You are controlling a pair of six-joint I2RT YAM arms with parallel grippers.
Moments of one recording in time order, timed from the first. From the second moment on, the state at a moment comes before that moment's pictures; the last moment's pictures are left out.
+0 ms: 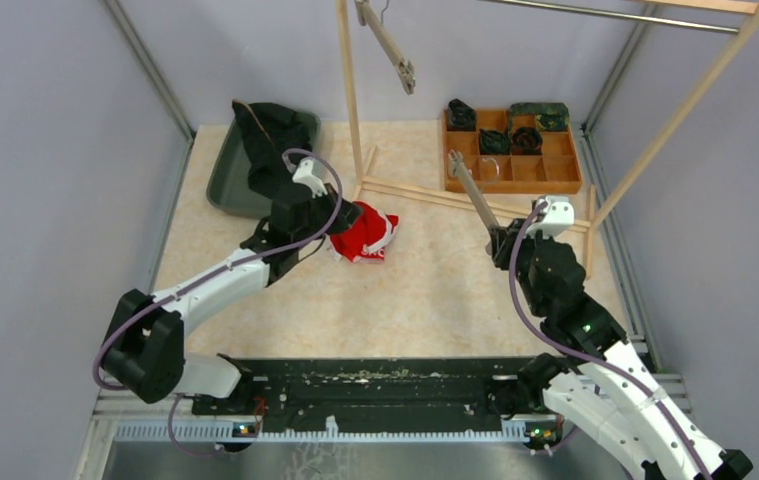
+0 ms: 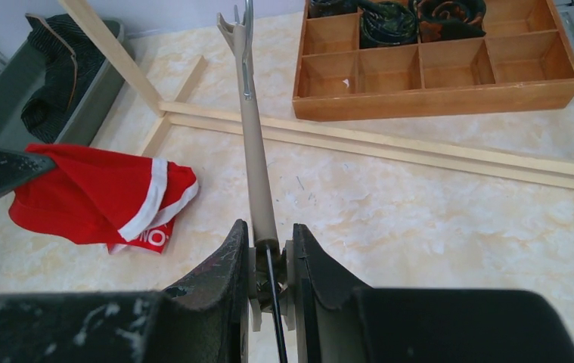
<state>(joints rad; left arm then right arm) -0.56 1.35 0.84 0.22 0.01 -0.66 0.58 0.56 0.70 -0.34 0.43 0.31</state>
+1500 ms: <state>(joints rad) -0.48 1.68 0.90 0.32 -0.31 -0.52 0.58 0.55 0.70 -0.36 0.46 0.31</state>
